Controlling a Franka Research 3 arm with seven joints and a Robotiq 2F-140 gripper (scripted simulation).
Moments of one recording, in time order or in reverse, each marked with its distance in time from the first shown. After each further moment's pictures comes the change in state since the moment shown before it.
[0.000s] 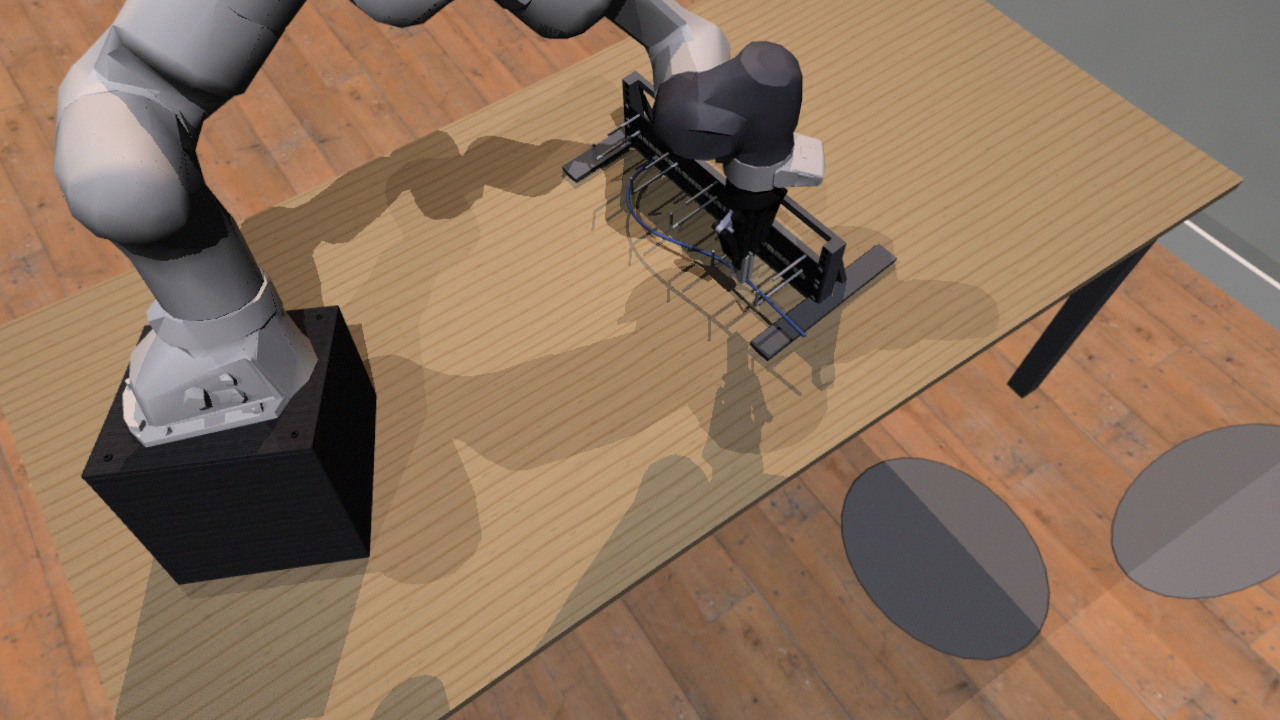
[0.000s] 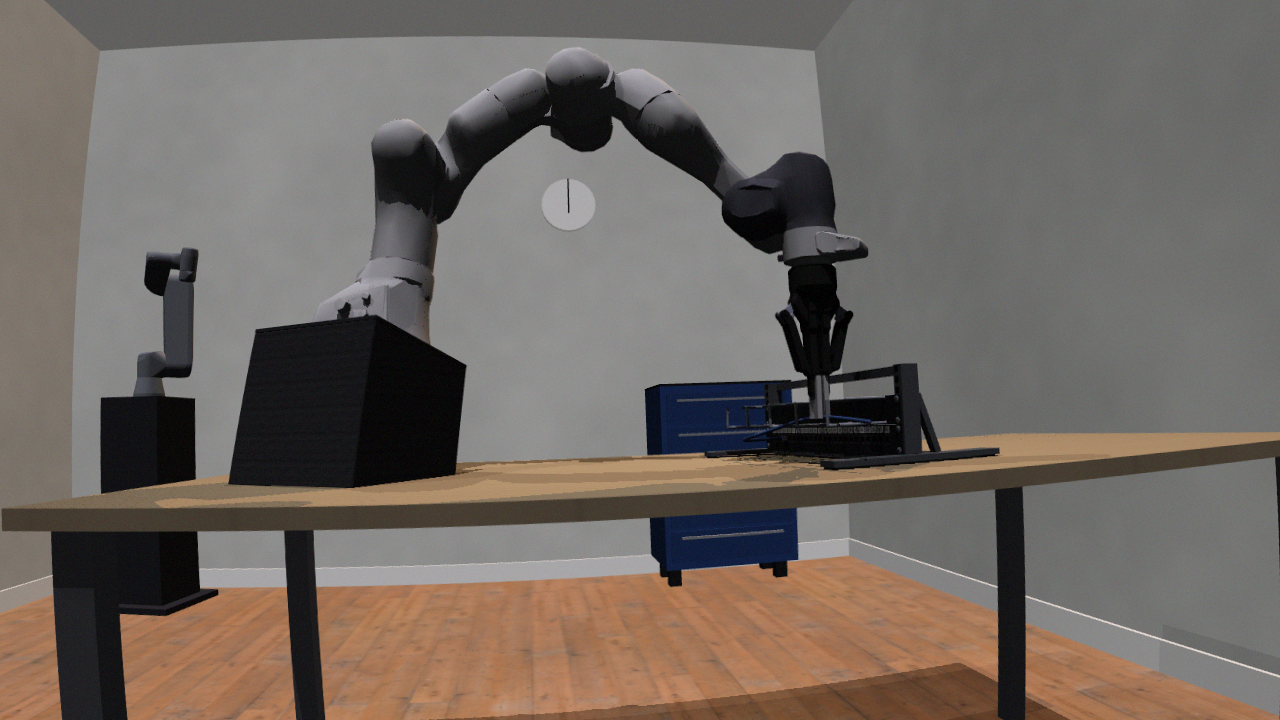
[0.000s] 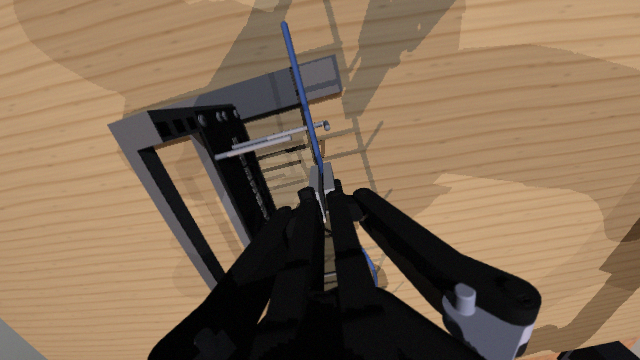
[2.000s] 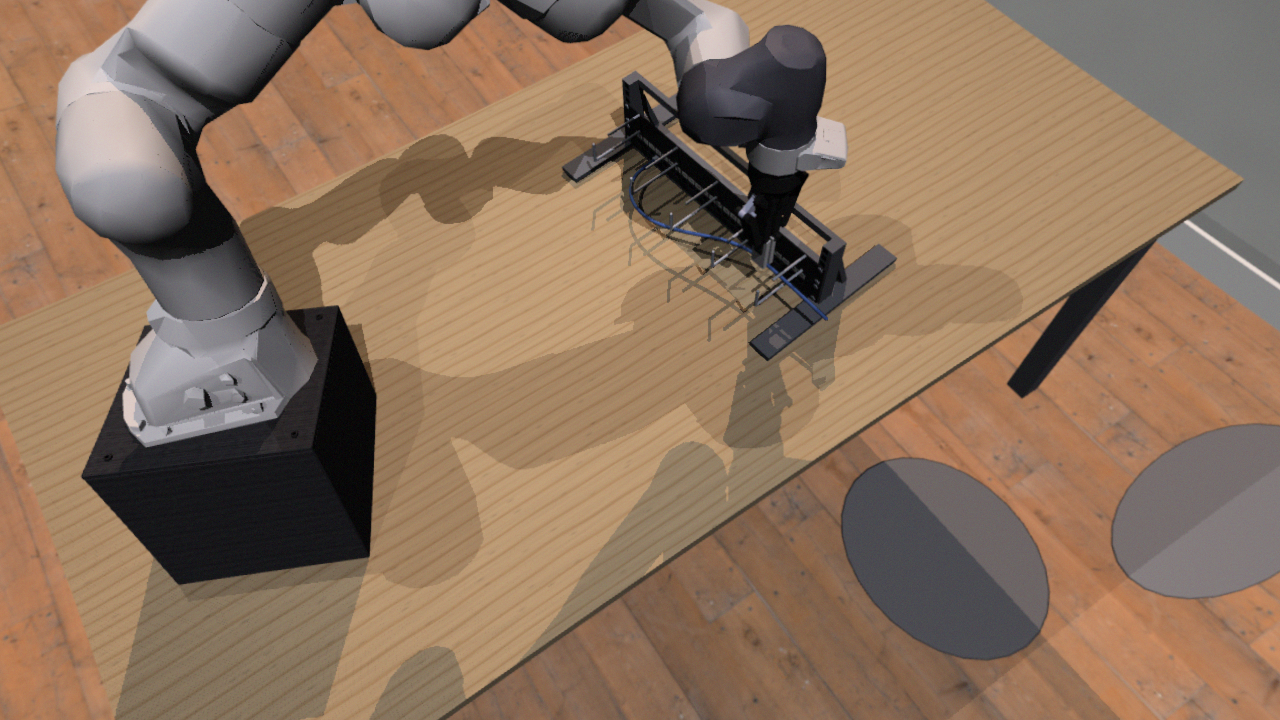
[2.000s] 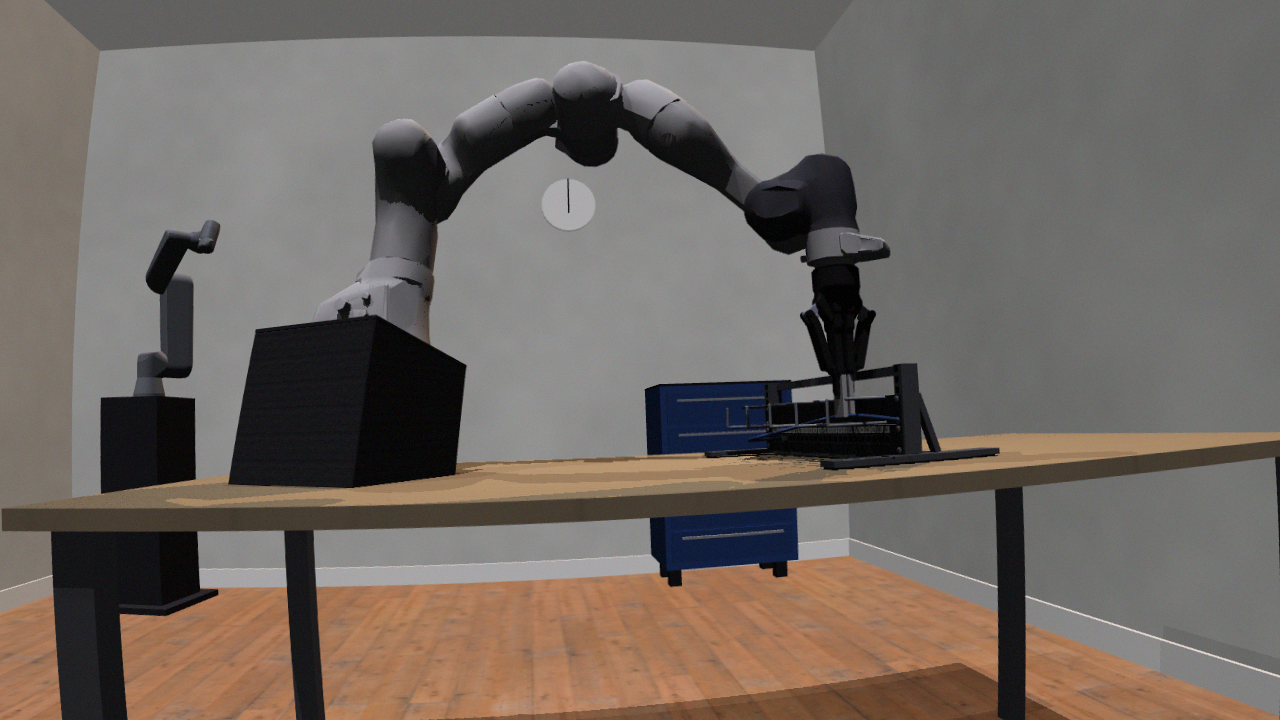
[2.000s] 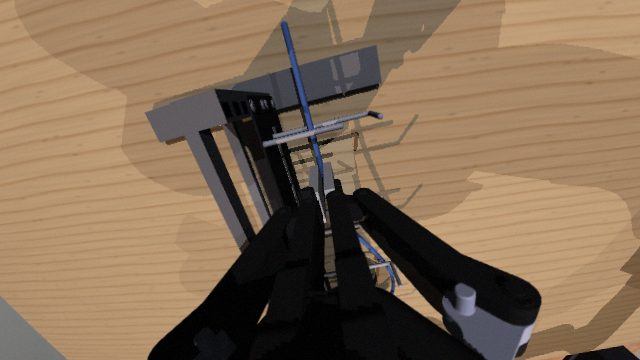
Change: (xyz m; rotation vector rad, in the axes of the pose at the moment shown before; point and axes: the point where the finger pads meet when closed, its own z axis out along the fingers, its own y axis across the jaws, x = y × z) arm 0.001 -0.044 -0.001 0.013 0.003 -0.013
